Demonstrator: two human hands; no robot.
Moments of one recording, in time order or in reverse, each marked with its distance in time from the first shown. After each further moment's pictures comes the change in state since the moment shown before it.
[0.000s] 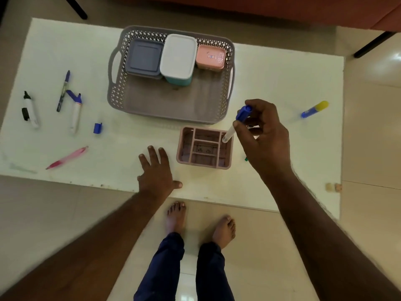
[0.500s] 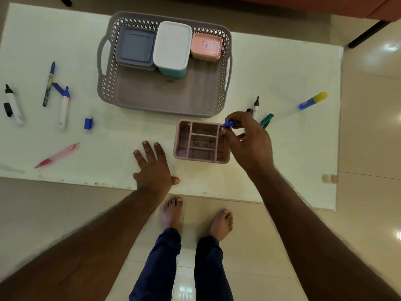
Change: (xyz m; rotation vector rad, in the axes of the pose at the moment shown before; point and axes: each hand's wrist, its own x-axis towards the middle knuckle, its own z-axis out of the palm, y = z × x) left_hand -0.001 0.004 0.005 -0.032 -0.008 -0.014; right_hand -0.009 0.042 0.034 -0.299 -0.067 0.098
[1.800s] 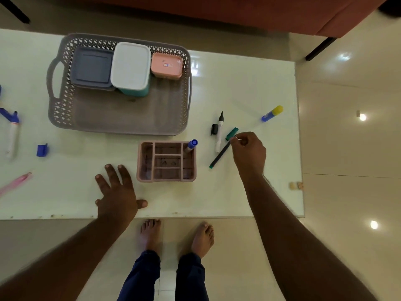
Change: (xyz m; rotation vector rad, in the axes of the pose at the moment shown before) left_hand 0.008 -0.002 0.007 0.023 0.009 0.020; right_hand 0.037 0.083 -0.029 0.070 0.165 0.549
